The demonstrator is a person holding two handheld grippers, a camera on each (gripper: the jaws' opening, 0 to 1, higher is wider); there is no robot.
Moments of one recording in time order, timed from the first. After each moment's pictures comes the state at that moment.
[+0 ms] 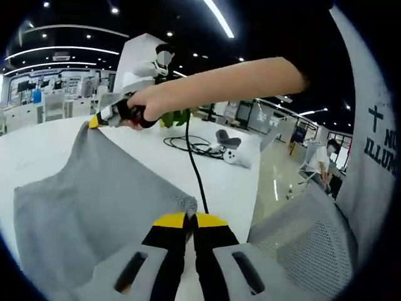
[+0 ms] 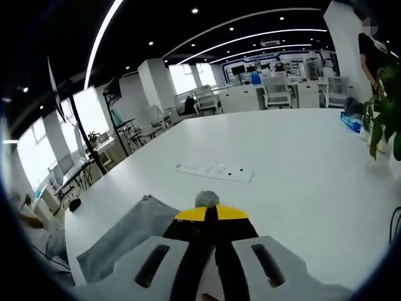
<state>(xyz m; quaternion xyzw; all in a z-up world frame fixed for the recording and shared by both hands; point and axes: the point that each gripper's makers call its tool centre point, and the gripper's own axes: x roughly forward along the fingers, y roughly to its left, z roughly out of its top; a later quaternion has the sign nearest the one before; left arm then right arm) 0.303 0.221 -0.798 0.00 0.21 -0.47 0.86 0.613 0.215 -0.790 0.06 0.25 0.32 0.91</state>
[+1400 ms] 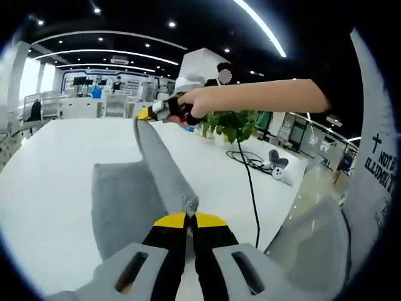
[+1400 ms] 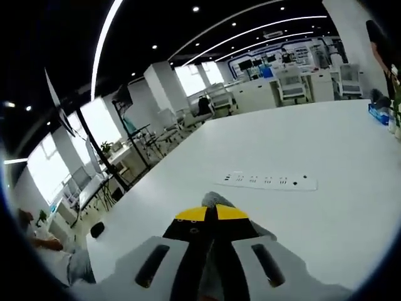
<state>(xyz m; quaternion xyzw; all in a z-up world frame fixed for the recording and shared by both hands) 0.296 0.379 -0.781 -0.05 0.22 -0.28 0.93 0.600 0.372 -0.759 0.11 0.27 0.35 0.89</state>
